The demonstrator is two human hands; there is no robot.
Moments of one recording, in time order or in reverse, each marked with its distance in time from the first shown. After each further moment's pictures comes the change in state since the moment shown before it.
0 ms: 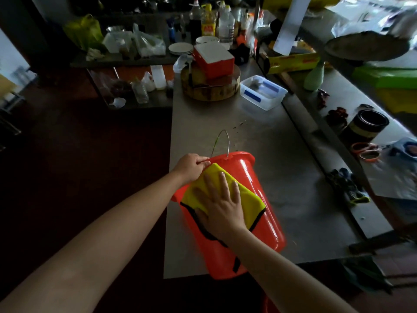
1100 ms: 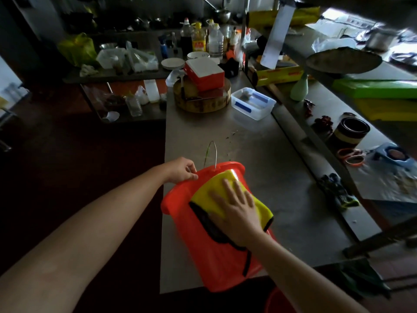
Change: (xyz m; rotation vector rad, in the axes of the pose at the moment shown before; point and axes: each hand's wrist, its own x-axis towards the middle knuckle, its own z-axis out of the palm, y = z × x) left_hand 0.012 0.015 -0.048 0.224 -0.310 -0.039; right_hand -0.016 0.059 -0.007 0.169 0.026 0.145
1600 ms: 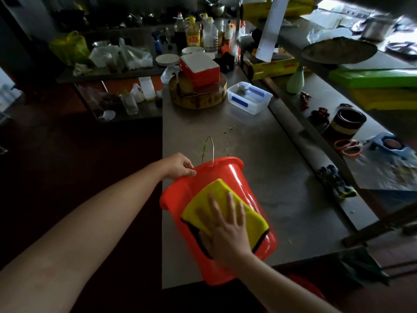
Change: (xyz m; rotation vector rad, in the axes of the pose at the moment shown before) left_hand 0.001 0.002 0.001 -0.006 -0.002 -0.013; right_hand -0.048 -0.047 0.025 -0.116 0.036 -0.089
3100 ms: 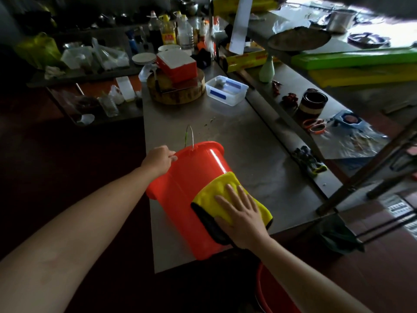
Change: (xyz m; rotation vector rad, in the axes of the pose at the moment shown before) left_hand -0.011 -0.012 0.044 0.211 0.378 0.058; right_hand -0.077 0.064 0.005 0.167 0.042 0.168
